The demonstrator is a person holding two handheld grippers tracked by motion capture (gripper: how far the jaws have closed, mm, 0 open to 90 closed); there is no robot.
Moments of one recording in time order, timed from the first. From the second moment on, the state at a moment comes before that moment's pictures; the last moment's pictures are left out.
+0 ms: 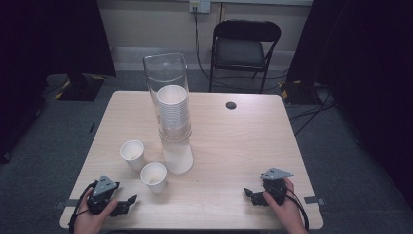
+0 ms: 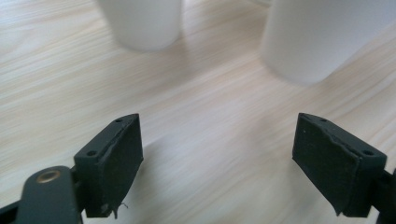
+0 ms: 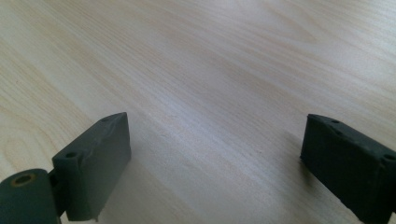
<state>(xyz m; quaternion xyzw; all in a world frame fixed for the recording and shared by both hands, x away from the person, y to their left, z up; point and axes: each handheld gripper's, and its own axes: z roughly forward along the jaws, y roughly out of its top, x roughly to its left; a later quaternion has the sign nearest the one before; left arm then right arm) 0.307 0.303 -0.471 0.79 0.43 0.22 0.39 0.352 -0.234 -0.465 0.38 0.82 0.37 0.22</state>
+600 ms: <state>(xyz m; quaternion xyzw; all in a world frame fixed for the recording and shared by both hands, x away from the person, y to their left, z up) 0.312 0.325 -0.479 0.79 0.42 0.23 0.39 0.352 -0.234 -0.465 0.38 0.82 0.37 0.22</state>
